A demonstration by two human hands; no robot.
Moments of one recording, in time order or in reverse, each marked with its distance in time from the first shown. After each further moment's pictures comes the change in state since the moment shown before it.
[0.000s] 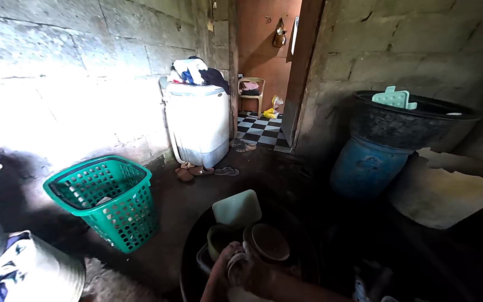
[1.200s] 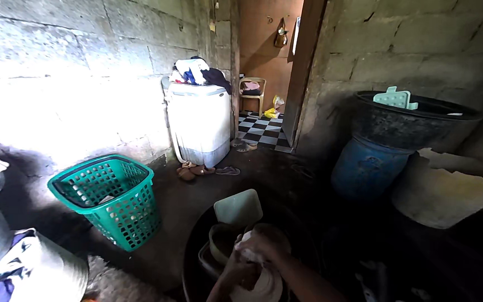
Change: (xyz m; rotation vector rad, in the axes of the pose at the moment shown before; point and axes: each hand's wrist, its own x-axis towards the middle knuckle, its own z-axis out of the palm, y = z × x) left_hand -0.020 0.004 0.025 0.522 -0.069 0.062; right_hand 0.024 0.044 -0.080 1.054 -0.263 1.005
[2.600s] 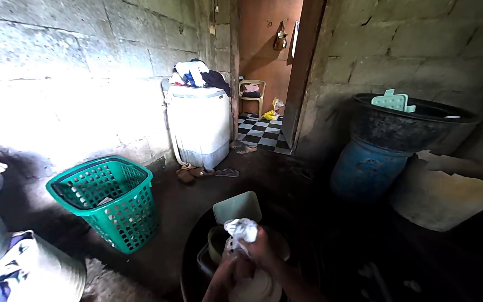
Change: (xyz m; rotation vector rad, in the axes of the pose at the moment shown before) left_hand -0.005 0.008 -0.002 -0.364 0.119 -0.093; right_hand -0.011 0.016 0.028 0.409 0.535 -0.515
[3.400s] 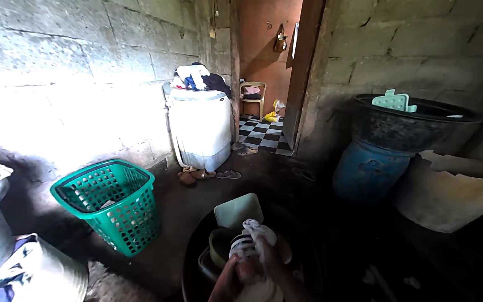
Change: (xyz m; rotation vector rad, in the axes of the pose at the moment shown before) left_hand -0.007 -0.007 0.008 -0.153 -0.026 0.010; right_hand -0.006 0.051 0.010 0.509 0.199 0.187
